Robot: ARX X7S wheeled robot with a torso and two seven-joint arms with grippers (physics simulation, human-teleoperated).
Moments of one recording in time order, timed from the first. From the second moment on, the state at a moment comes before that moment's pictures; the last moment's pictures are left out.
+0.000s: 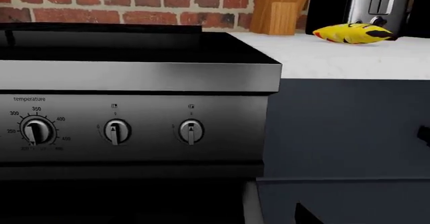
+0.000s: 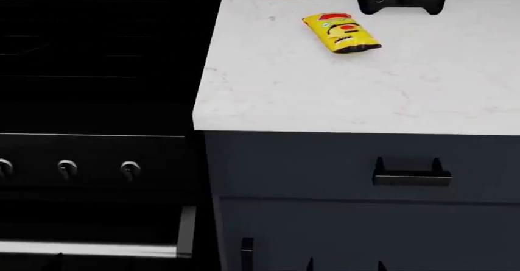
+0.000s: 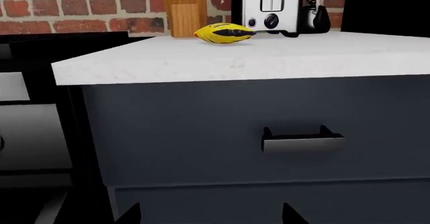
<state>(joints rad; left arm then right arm) 0.00 -0.14 0.17 0.02 -0.16 0.01 -0.12 0.01 0.14 -0.16 0.00 0.17 -0.03 0.17</state>
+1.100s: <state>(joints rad) 0.01 -0.17 0.20 0.02 -0.20 0.06 -0.14 0.01 0.17 -0.19 0.01 0.19 -0.05 0.21</state>
